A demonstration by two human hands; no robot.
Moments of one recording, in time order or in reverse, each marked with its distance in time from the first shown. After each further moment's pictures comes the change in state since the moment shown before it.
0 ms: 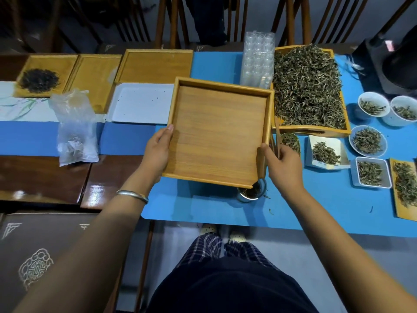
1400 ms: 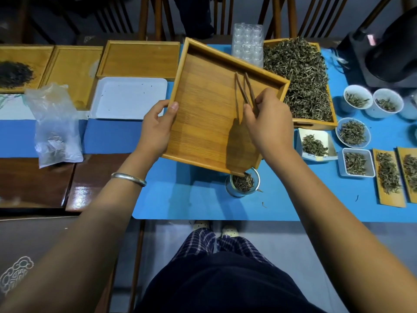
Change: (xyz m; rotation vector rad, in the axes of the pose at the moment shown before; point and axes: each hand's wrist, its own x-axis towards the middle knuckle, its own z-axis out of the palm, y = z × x) left_hand 0.018 0.027 0.020 0.090 -0.047 0.304; right_hand 0.025 -0.089 0.007 -0.512 0.175 -0.299
